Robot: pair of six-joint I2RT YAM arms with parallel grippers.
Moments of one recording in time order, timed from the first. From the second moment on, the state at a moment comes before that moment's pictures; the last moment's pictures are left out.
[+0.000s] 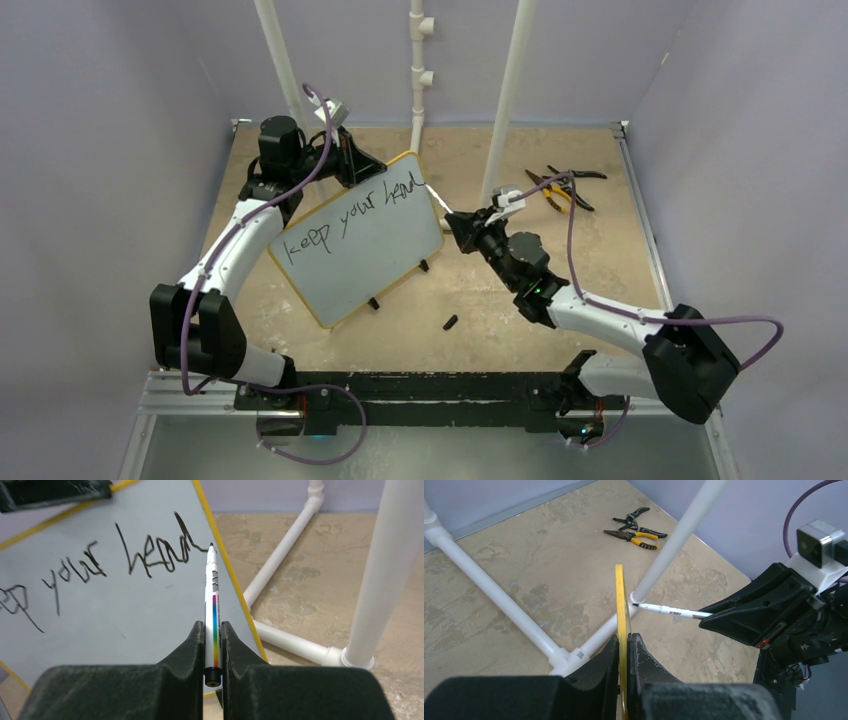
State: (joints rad) left arm -0.18 1.44 1.20 0.02 0.85 -0.20; right arm 0.75 1.24 0.53 0.74 0.22 0.36
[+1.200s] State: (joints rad) left arm -0.17 1.22 1.25 -0.40 0.61 -0.09; right arm 0.75 0.82 0.42 0.66 0.03 0.33
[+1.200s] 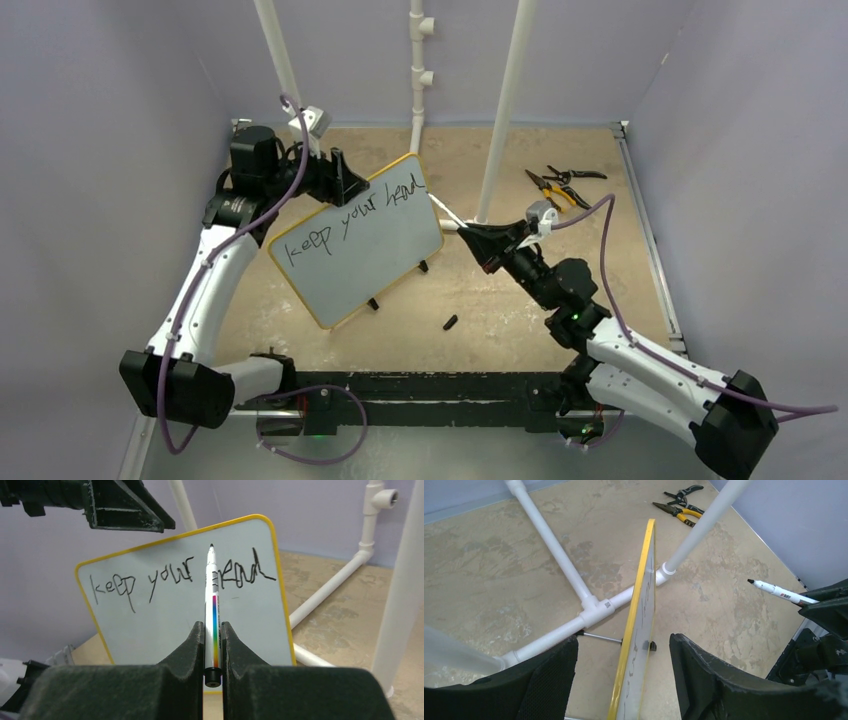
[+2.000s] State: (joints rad) left arm -0.16 1.09 1.02 -0.24 0.63 -0.08; right arm 1.18 1.04 0.40 0.82 0.00 0.33
